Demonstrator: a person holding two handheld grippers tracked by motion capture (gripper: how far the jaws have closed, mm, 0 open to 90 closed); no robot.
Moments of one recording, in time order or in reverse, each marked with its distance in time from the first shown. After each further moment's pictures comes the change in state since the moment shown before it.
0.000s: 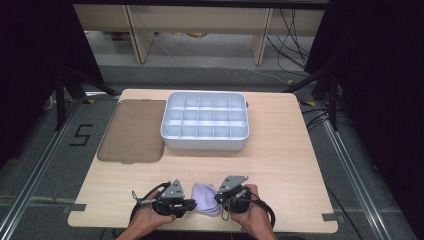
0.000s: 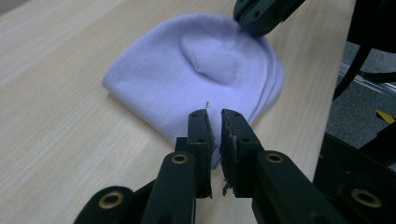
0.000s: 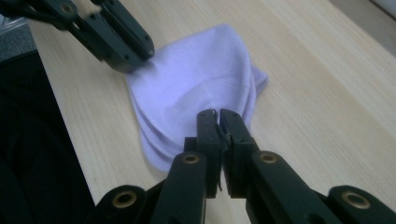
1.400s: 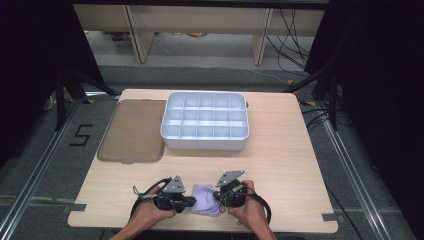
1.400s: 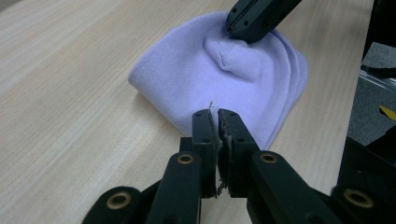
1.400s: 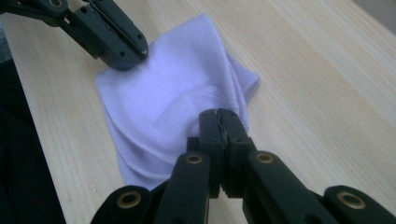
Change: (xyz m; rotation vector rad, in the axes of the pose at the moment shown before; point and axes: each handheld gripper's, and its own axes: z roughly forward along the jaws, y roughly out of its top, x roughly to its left) left arm 0.009 0.006 0.002 0.019 -0.002 -0.016; right arm -0.011 0.002 0.018 0.042 0.003 0.082
